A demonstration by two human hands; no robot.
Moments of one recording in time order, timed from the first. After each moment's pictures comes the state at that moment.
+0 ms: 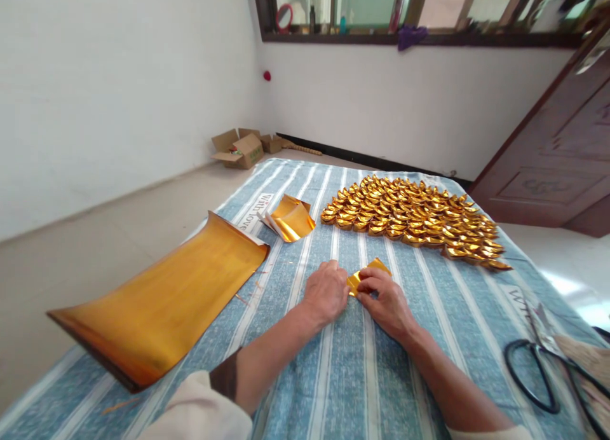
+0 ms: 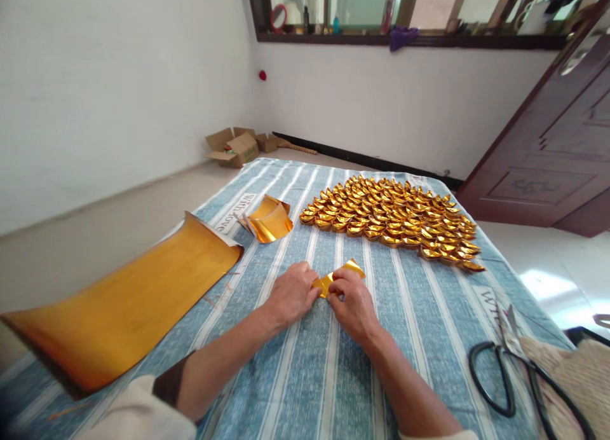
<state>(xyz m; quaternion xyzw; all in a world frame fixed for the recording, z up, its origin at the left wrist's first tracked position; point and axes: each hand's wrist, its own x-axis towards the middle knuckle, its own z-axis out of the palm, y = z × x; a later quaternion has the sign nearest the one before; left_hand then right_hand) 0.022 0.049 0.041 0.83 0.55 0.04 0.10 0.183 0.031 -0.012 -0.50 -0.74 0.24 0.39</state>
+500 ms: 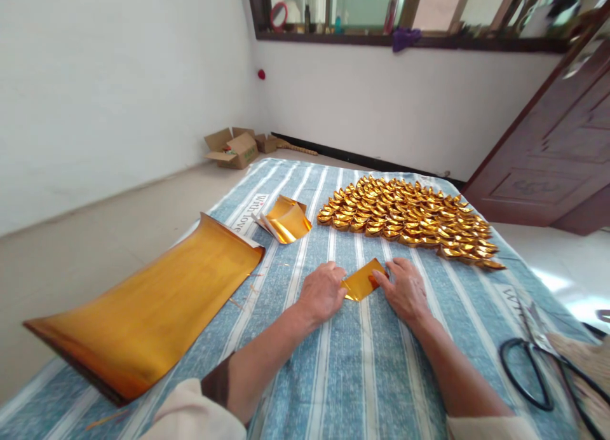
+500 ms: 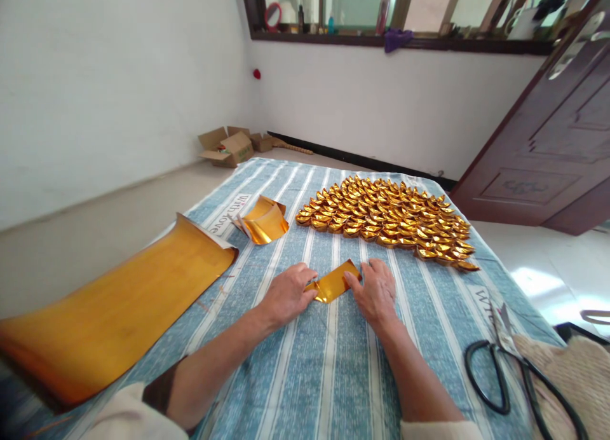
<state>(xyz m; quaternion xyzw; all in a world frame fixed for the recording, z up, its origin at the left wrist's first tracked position) 0.018 0.056 0.034 0.84 0.53 0.06 0.12 0.227 0.057 -0.033 -0.66 -0.68 0.03 0.32</state>
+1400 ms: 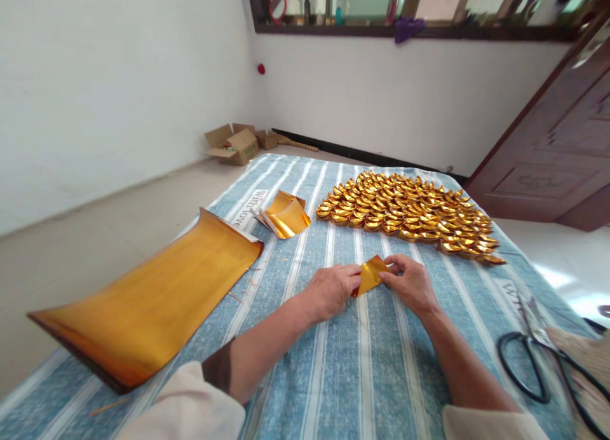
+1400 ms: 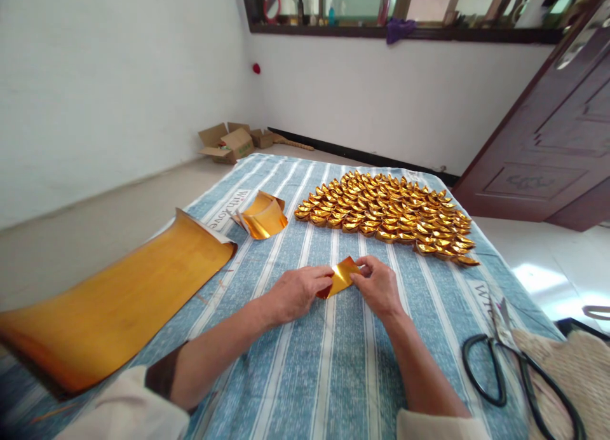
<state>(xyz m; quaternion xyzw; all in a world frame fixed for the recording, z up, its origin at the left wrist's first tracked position) 0.026 0.056 0.037 0.92 0.36 0.06 0.16 0.231 0.048 -0.003 -0.66 -0.59 0.26 0.39</state>
